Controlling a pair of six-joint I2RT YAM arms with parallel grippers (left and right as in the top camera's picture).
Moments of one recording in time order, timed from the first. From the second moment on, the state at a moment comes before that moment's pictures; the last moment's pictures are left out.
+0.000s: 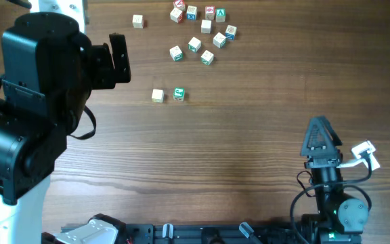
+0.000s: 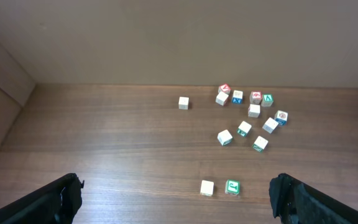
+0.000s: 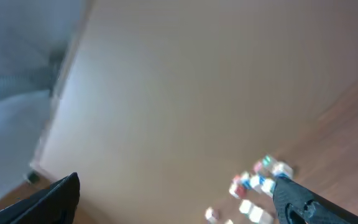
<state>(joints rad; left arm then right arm) -0.39 1.39 2.15 -1.35 -0.40 -0.21 0.00 0.07 0.01 0.35 -0.15 1.03</state>
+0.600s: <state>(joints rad) -0.39 1.39 2.15 -1.35 -0.40 -0.21 0.00 1.16 0.75 -0.15 -0.43 0.63</state>
